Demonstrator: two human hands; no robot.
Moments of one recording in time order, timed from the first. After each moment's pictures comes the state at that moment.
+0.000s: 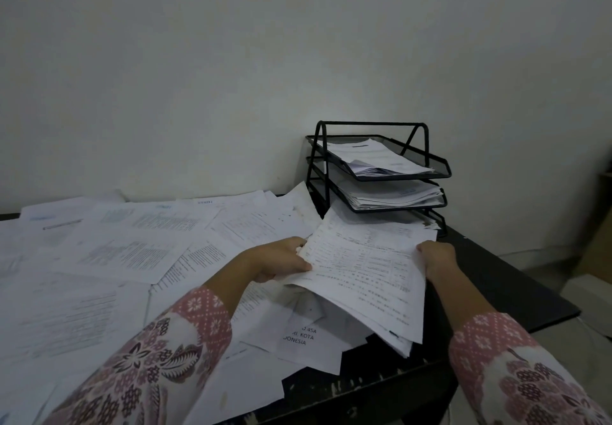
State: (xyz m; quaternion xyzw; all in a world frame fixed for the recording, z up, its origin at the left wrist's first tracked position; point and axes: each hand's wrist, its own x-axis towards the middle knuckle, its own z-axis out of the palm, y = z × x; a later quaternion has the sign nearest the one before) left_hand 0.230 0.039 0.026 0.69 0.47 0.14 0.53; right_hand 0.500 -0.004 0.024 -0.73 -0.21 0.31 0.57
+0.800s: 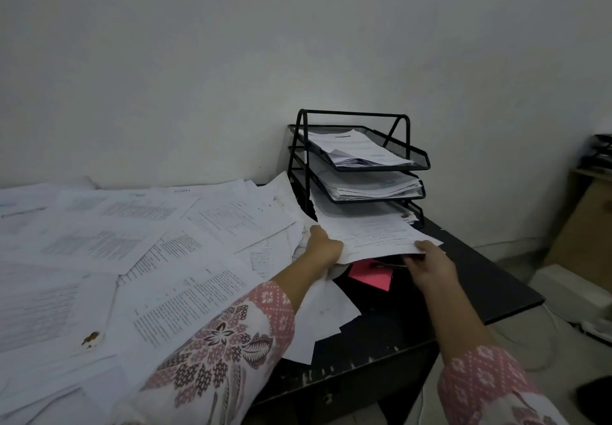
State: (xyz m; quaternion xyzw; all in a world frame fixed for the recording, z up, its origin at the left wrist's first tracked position) left_hand 0.355 0.042 -0.009 0.59 0.50 0.34 0.54; right_hand 0.525 -0.034 0.004 -0.48 -0.05 0.43 0.77
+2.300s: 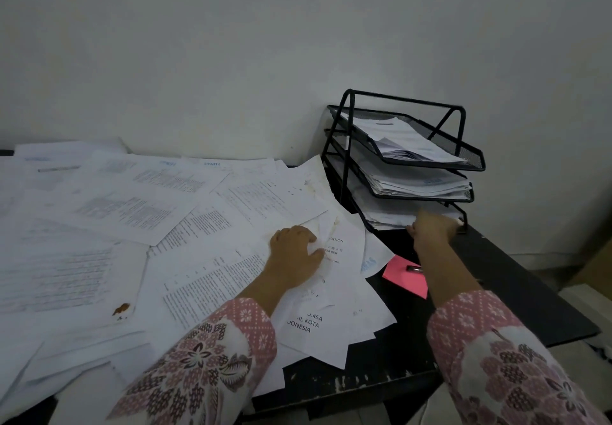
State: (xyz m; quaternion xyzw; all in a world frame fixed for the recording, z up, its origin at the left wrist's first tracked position) left_hand 0.253 0.054 -0.061 0.77 0.53 0.31 0.15; right_hand 0.477 0.049 0.024 -0.65 -0.16 0.31 0.67
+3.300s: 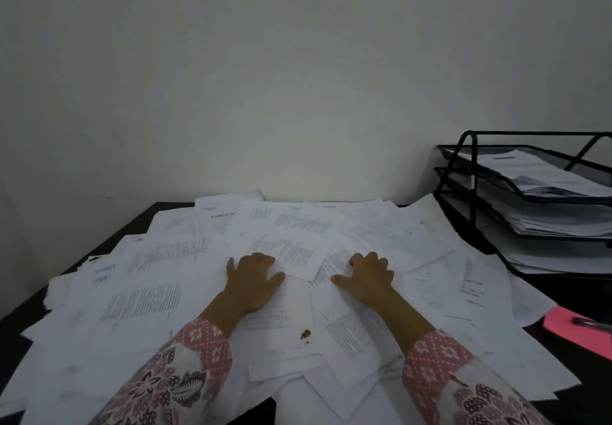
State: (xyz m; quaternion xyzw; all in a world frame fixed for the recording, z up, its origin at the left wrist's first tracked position) left_hand -0.047 0.028 -0.039 0.69 0.71 0.13 0.02; right_hand 0.180 0.055 -0.021 -0.69 -0.70 0.12 0.12
